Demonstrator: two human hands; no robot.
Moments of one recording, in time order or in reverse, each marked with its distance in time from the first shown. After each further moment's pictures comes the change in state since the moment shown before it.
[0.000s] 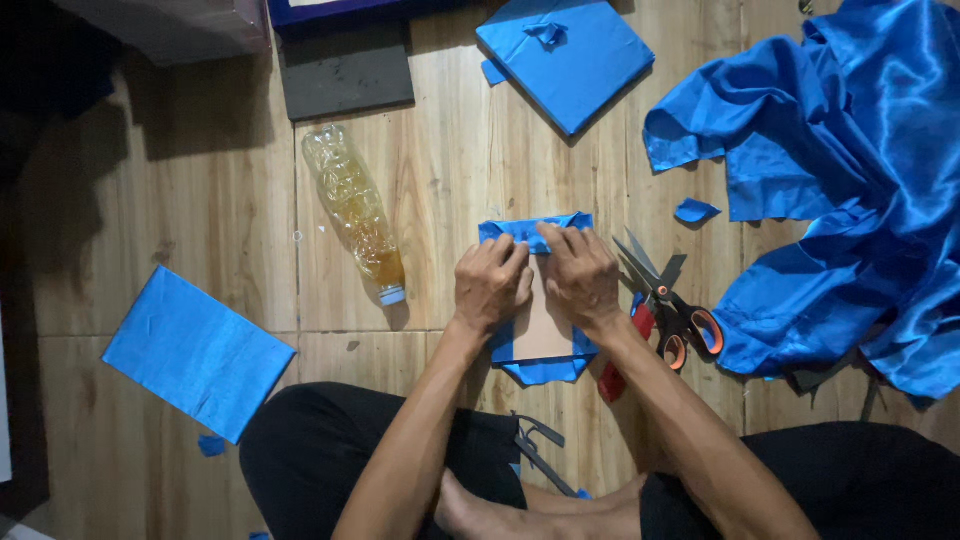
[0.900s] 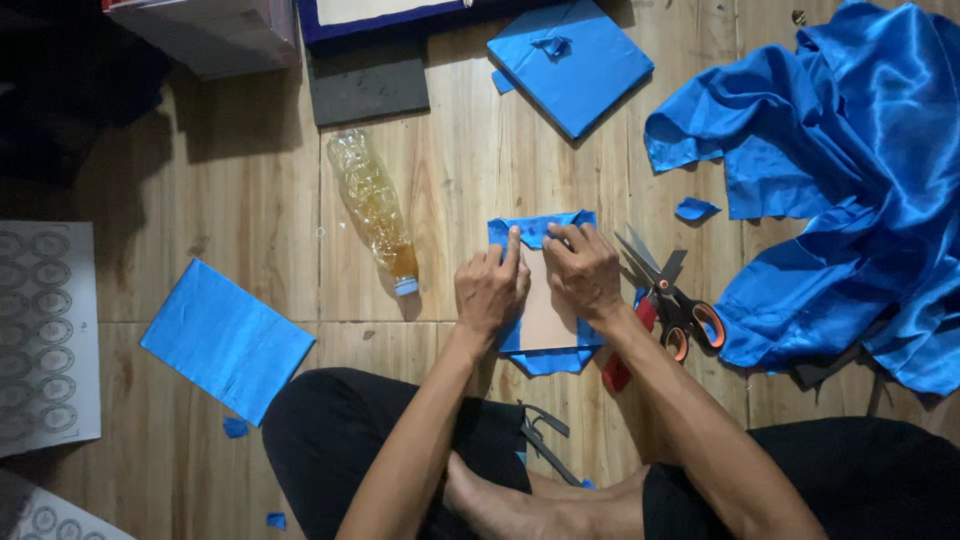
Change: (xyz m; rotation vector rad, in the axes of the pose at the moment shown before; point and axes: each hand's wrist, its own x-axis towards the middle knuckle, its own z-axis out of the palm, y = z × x) left_hand -0.018 0.008 -0.014 0.245 -0.040 -0.106; right_hand -0.007 0.005 0.004 0.028 0.022 -0.102
